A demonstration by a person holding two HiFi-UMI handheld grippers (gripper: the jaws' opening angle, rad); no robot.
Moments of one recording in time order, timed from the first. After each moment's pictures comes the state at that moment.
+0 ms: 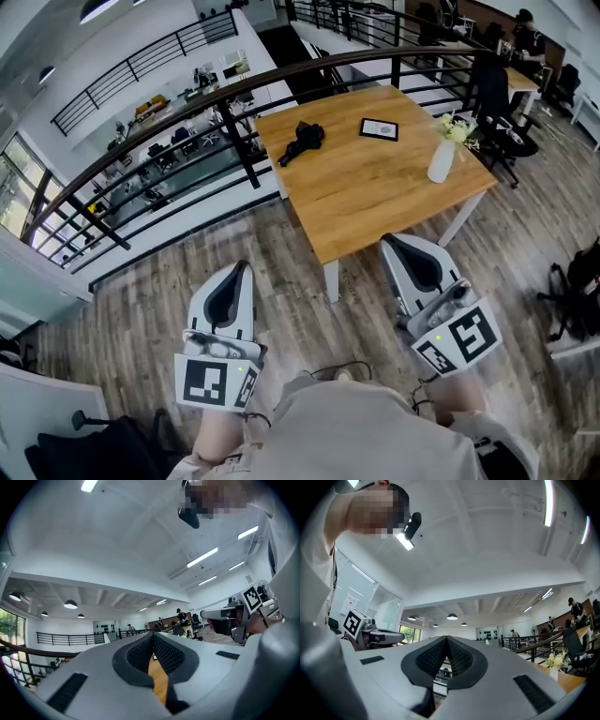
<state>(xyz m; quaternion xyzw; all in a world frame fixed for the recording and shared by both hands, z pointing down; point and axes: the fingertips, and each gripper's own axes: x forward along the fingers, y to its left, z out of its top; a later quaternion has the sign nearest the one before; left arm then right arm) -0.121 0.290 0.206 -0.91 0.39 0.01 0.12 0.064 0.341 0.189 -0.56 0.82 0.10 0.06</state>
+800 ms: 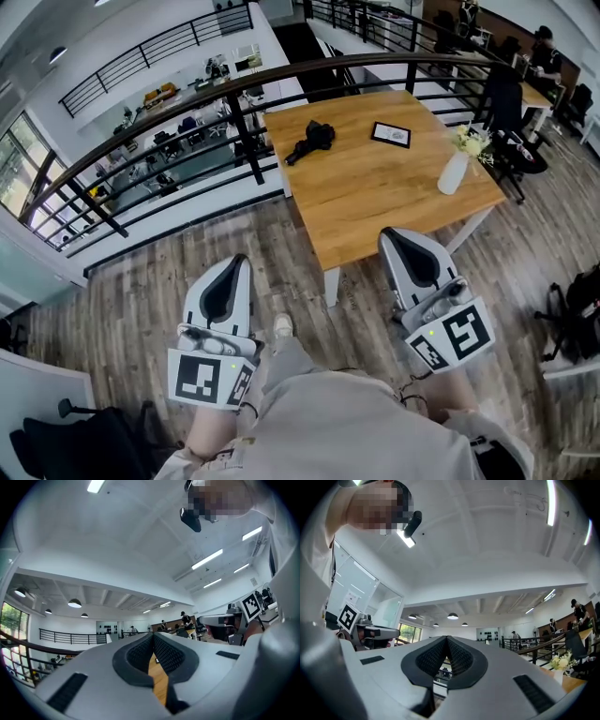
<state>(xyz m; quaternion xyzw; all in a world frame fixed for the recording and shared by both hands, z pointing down) -0.123 0.255 0.218 -0.90 0.41 0.04 0.11 0.067 0.288 0.208 -0.56 0.82 0.10 0.06</state>
